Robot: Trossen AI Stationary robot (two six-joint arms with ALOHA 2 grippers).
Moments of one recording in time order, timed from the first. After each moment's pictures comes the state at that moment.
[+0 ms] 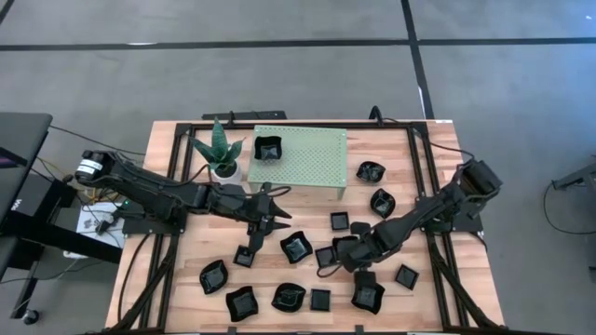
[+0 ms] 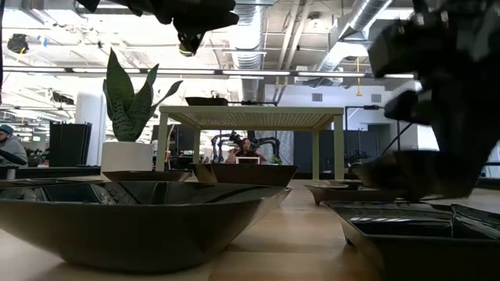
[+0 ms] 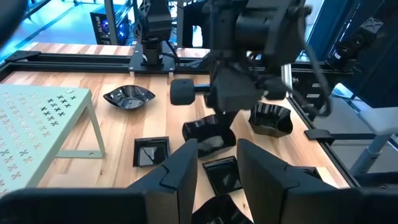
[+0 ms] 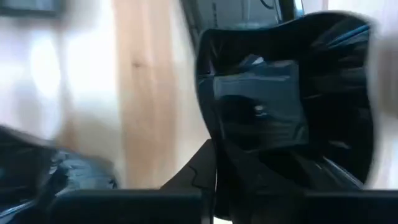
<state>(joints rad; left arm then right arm) -0.23 1.31 0.75 0.26 -0.06 -0.06 0.50 1.66 1.00 -0.65 0.02 0.51</state>
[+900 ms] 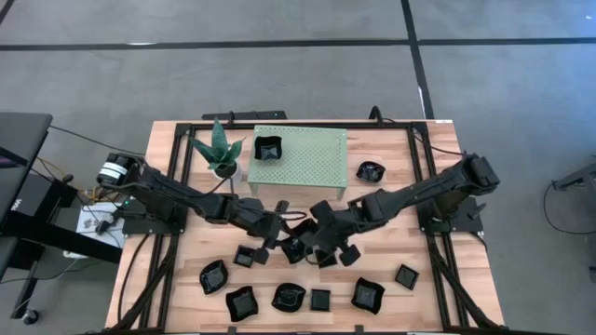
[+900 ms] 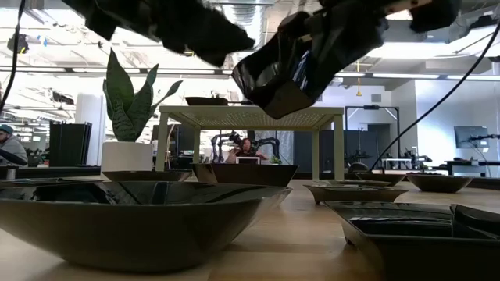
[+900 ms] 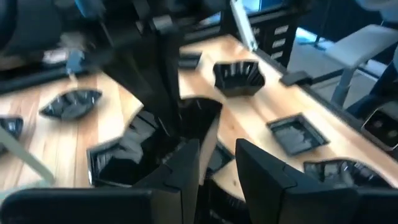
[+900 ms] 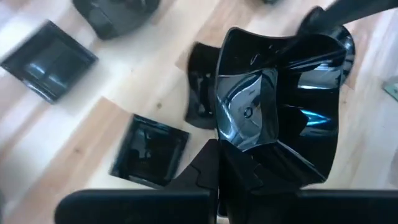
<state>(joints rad) -0.25 1.55 0.75 0.42 0.10 0.20 0.28 1.64 1.22 -0.57 0.02 -0.35</state>
